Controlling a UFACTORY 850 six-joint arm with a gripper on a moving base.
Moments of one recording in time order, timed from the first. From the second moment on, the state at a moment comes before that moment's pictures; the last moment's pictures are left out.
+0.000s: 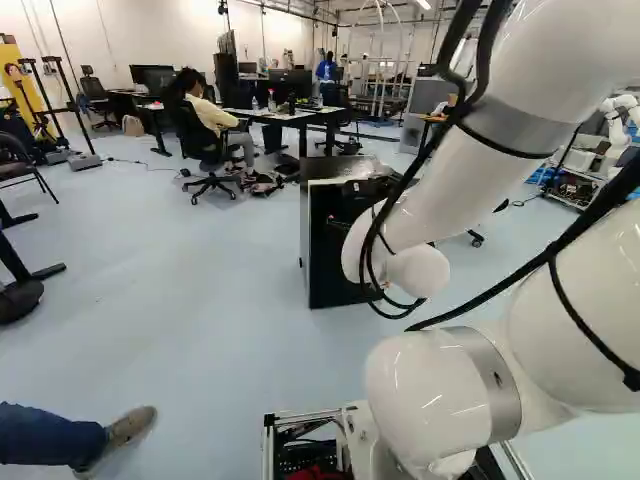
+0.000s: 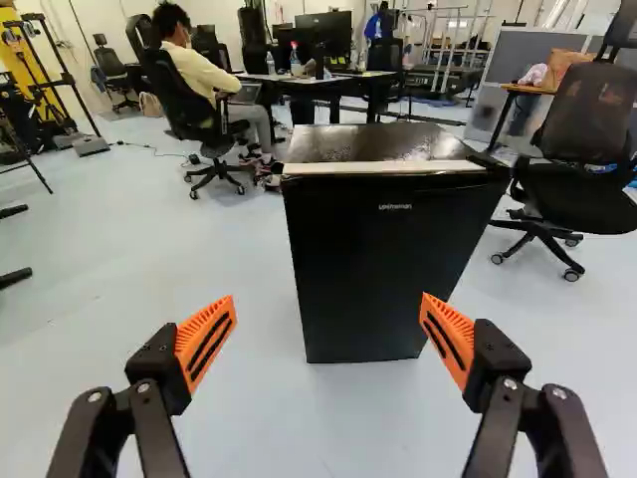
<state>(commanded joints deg) 0.0 16.0 -5.0 0.0 50.0 0.0</state>
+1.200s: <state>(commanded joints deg) 0.0 16.0 -5.0 0.0 50.0 0.0</state>
